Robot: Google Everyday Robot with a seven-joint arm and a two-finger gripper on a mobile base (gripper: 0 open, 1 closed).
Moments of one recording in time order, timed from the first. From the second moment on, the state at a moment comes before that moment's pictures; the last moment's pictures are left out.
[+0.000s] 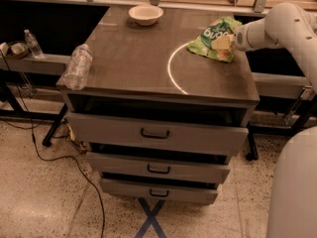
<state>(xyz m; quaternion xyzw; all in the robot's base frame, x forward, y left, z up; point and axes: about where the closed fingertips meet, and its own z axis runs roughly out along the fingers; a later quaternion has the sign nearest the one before) 0.836 -0.257 0.843 -0.15 0.87 0.11 0.45</state>
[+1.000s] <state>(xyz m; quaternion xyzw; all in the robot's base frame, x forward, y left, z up) 0.837 -0.257 0.850 -0.15 0.87 0.10 0.45</state>
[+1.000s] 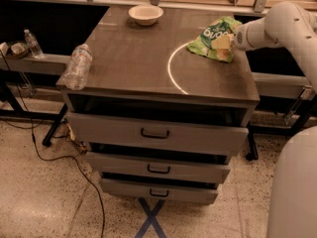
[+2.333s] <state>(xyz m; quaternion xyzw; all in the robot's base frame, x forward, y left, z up) 0.820 -0.259 0.998 -0.18 0.77 0.02 0.62</state>
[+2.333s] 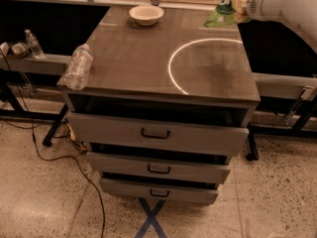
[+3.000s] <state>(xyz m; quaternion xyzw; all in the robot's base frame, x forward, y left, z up) 0.860 -0.181 0.972 -0.24 0.76 0.10 0.60</state>
